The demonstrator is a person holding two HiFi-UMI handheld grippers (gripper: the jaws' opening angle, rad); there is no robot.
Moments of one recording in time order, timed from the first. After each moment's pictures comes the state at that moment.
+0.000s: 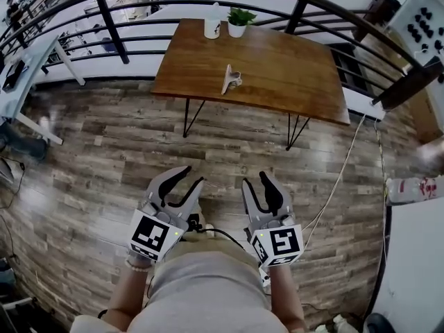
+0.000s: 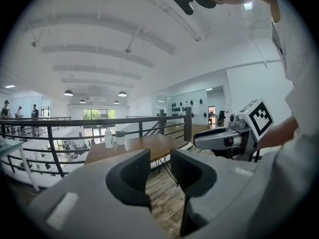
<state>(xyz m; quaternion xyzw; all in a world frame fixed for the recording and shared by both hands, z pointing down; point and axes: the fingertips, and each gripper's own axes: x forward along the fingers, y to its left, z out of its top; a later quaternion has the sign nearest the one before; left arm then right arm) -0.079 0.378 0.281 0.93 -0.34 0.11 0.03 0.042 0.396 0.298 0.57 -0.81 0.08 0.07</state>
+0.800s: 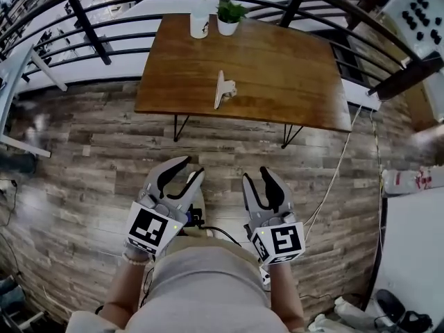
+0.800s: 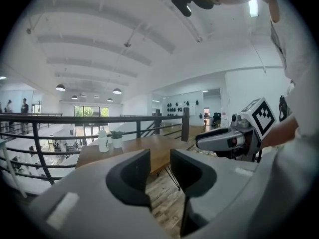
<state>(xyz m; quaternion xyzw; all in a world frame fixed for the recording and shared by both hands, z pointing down) -0.055 0.238 0.293 0.95 -0.29 0.11 0.03 0.058 0.275 0.315 0.60 -0.79 0.10 0.09</state>
